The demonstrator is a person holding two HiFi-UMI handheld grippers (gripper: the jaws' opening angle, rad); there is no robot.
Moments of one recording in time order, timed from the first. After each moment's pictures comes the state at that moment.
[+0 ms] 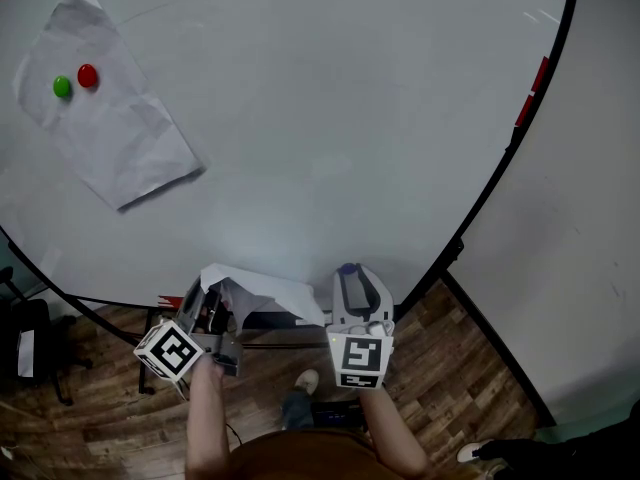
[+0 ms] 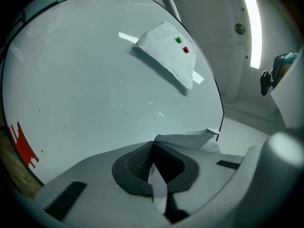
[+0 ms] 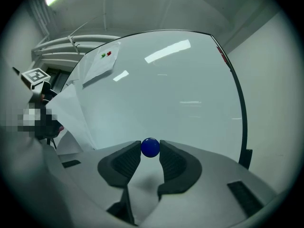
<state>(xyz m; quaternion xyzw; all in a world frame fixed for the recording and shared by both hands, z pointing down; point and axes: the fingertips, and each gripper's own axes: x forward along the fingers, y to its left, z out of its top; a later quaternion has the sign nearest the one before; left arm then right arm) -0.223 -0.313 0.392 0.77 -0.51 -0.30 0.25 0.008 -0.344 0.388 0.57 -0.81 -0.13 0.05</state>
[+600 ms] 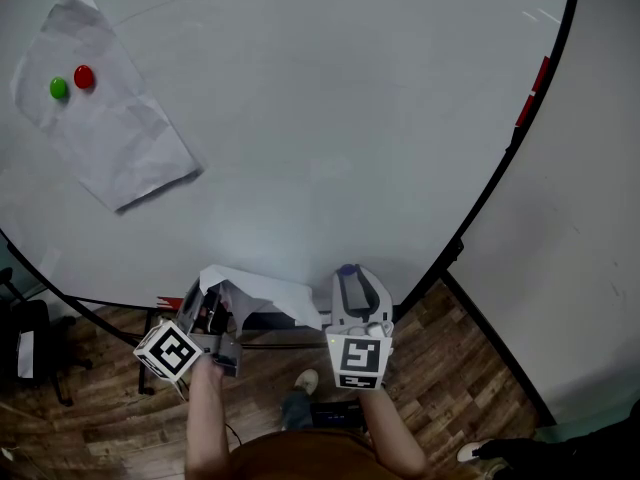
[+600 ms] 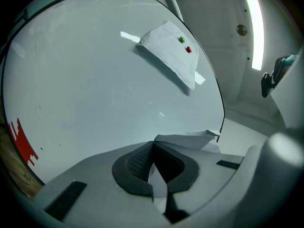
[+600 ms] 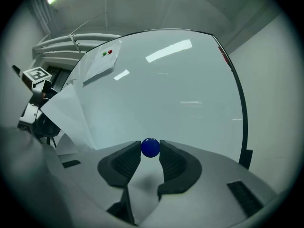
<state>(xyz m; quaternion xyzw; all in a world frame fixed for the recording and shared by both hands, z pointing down) -0.225 -0.316 0.399 0.76 -0.51 -0.30 0.26 0.008 -0.346 0.391 0.57 -0.81 -0.14 0.06</state>
